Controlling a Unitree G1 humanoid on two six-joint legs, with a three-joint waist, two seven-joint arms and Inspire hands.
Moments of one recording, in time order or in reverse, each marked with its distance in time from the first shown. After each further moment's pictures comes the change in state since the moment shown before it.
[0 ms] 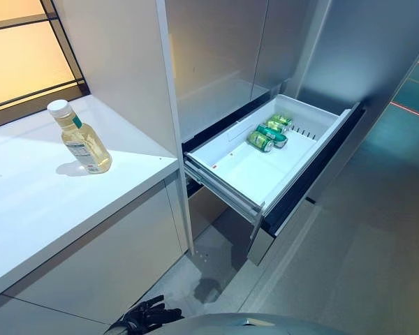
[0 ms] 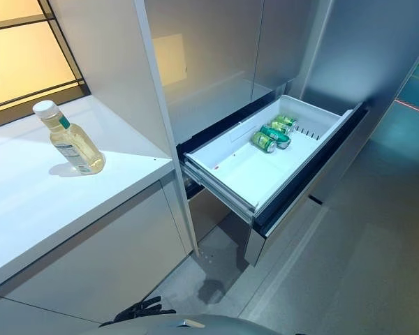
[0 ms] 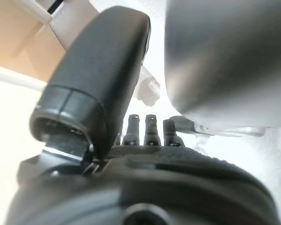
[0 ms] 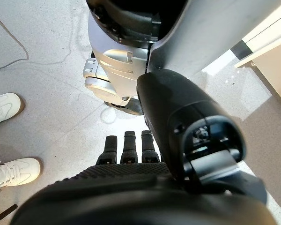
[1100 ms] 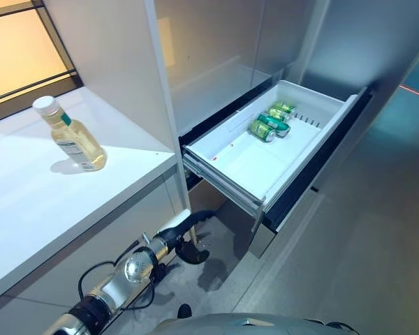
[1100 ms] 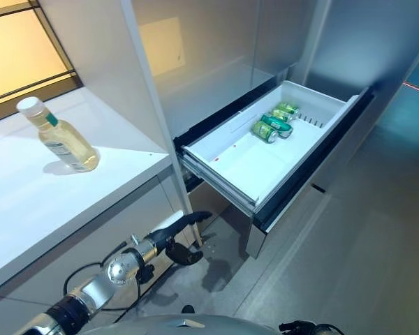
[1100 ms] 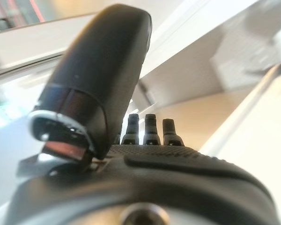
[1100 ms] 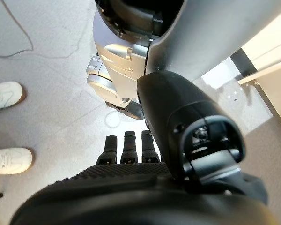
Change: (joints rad) left arm -0.087 0.333 -0.337 -1.020 0.469 -0.183 0.091; right arm 0.005 -0.047 0.066 -0.110 -0.040 0.006 0.022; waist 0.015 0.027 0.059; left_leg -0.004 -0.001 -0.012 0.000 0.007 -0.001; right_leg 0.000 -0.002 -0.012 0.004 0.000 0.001
